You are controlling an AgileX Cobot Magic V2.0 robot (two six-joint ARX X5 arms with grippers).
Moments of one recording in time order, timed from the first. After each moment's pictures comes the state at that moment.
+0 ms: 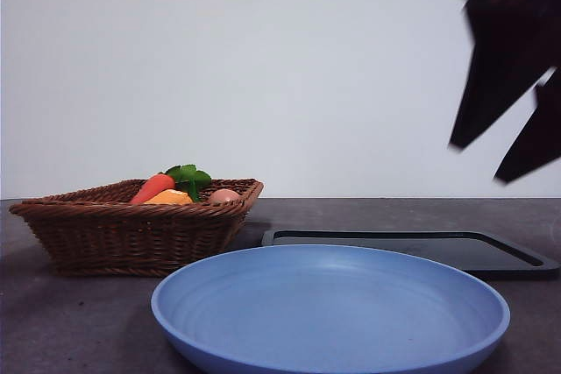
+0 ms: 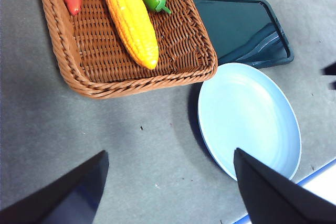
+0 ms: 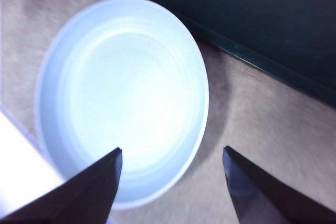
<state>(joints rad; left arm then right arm) -0.03 0.62 0.73 -0.90 0.55 -0.05 0.34 1.23 0.84 -0.74 -0.50 0.01</state>
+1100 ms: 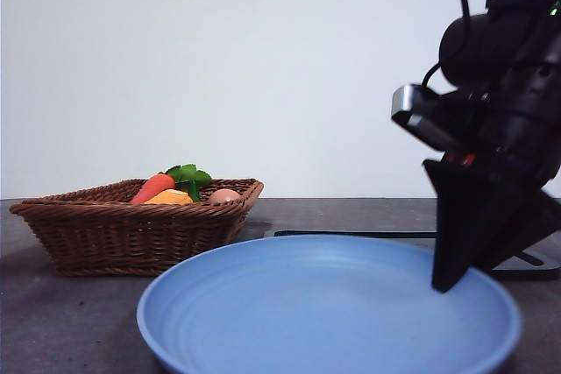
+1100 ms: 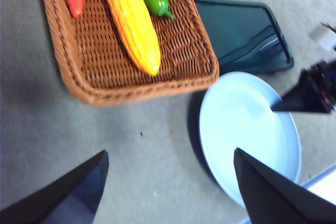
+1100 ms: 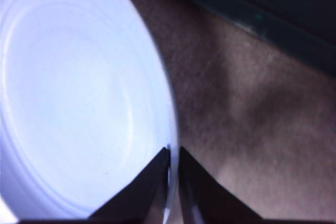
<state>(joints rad) -0.03 0.69 0.76 -0.86 0.55 -0.08 0.41 1.55 0.84 -0.62 -0.50 0.05</state>
